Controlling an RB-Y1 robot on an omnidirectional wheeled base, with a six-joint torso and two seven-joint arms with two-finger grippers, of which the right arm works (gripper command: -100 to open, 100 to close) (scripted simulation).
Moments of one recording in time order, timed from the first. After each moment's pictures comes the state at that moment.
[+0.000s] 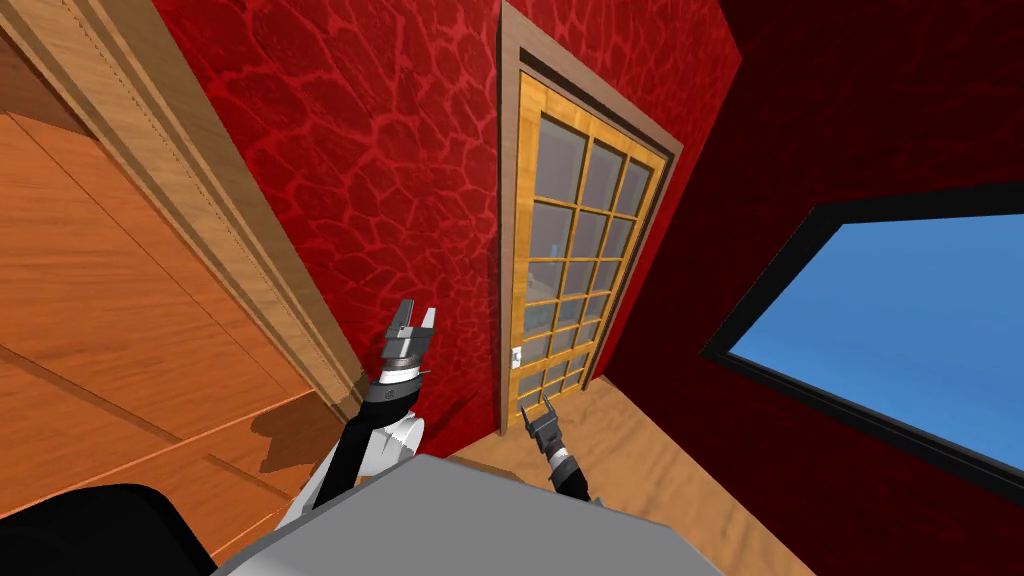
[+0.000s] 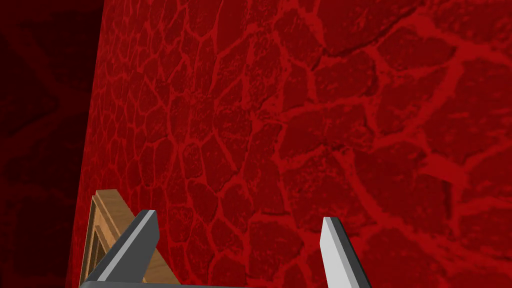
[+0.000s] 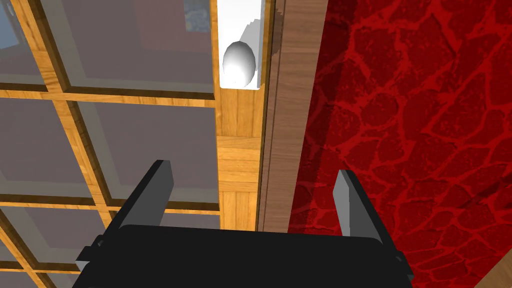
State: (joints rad) arm 0.10 0.02 0.12 -0.89 0.60 -0.86 1.19
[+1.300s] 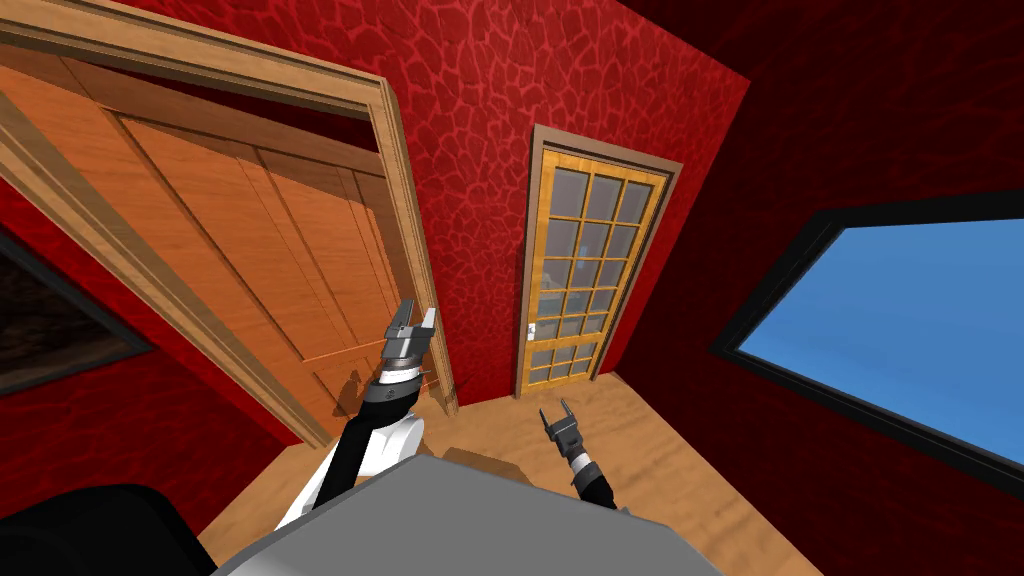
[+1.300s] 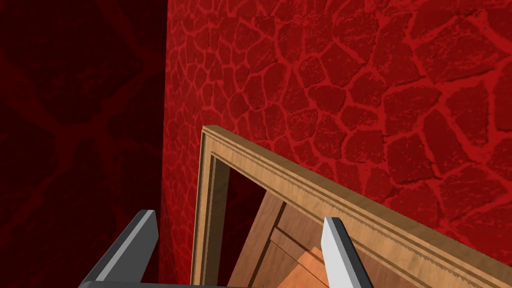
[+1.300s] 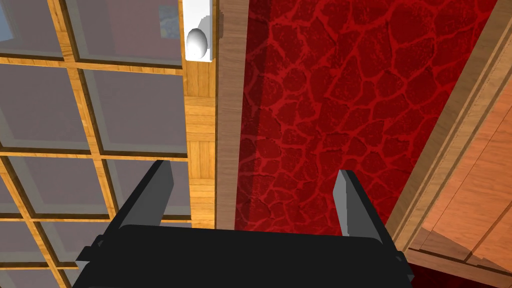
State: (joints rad) arm 0.08 -0.09 0.08 -0.83 0.52 -0.87 1.19
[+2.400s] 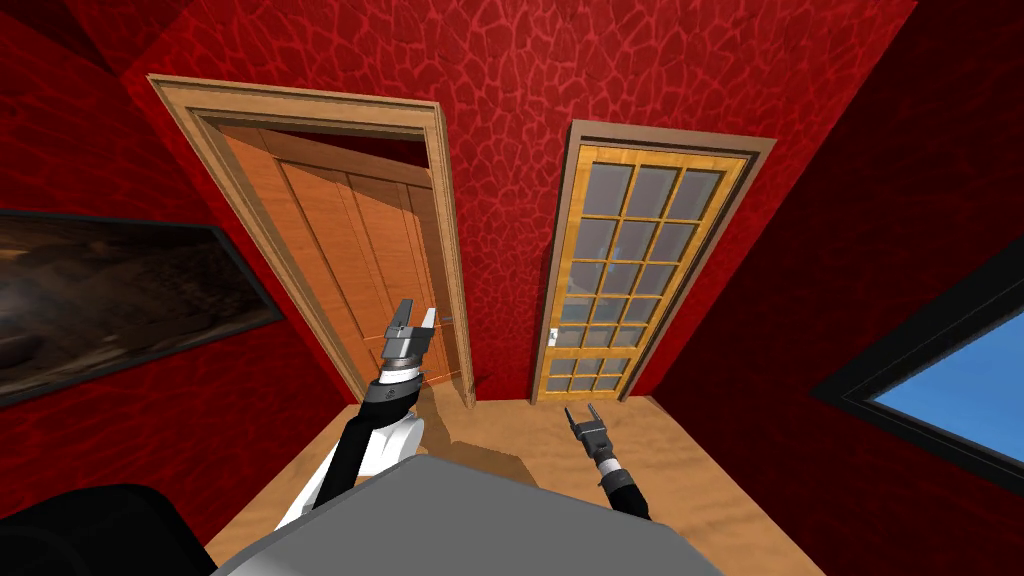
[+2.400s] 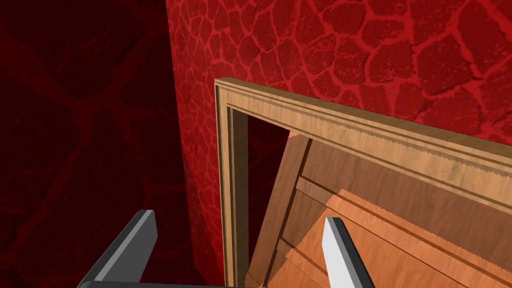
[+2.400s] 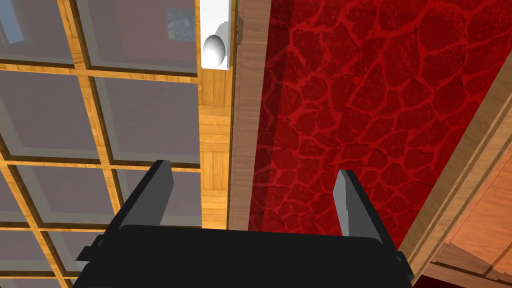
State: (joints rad) arm 0.02 -0.20 -0.01 -0.70 0.35 -0.92 1.20
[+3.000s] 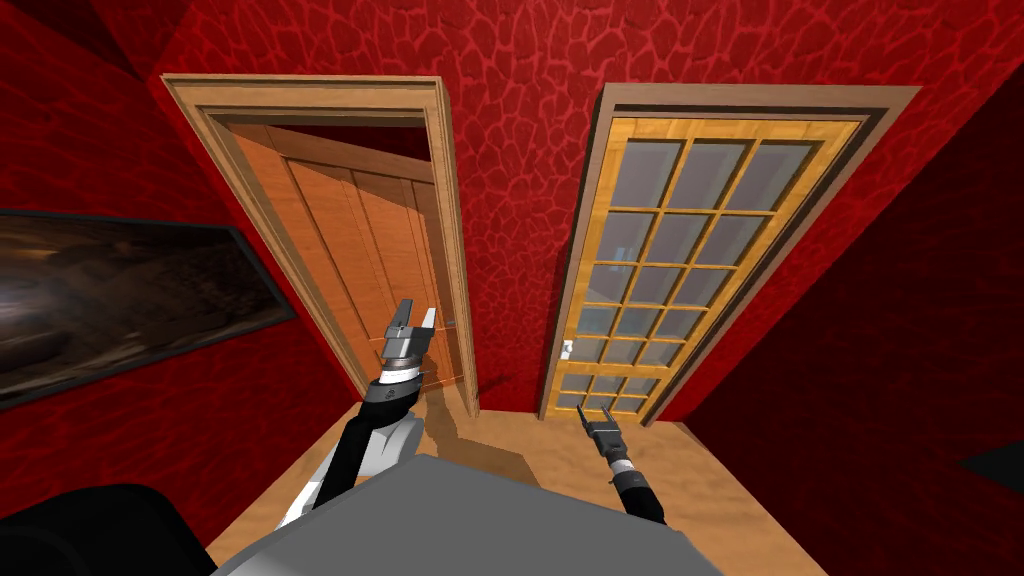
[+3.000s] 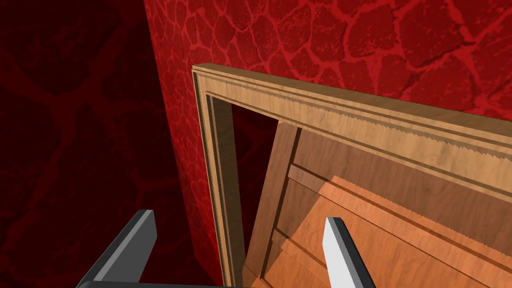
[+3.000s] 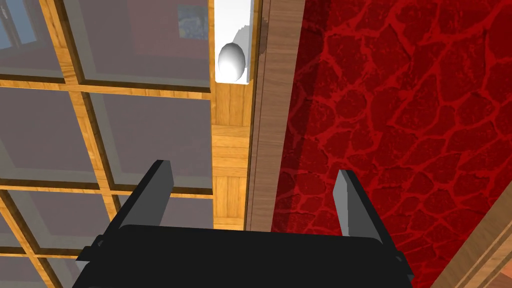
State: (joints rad) arm -0.02 -0.24 -0.06 -0.61 0.26 -0.95 1.21
